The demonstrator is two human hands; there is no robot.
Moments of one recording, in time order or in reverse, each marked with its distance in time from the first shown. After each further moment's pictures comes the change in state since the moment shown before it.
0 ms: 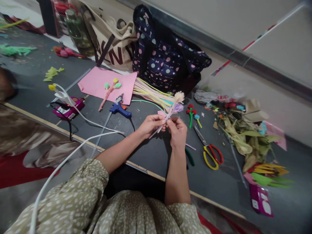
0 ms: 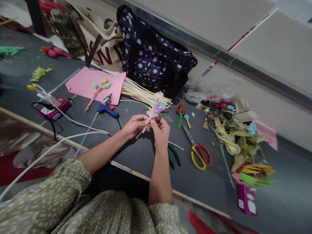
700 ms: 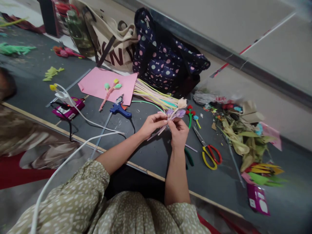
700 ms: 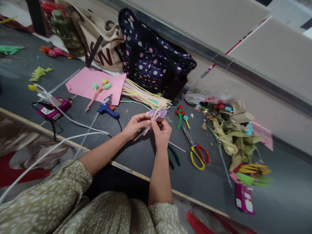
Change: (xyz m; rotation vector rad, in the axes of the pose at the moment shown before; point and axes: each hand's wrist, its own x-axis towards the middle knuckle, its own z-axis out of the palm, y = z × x) left_hand -0.004 0.001 0.009 0.133 0.031 0.217; right_hand 0.000 0.006 -0.004 -0.121 0.055 -0.258
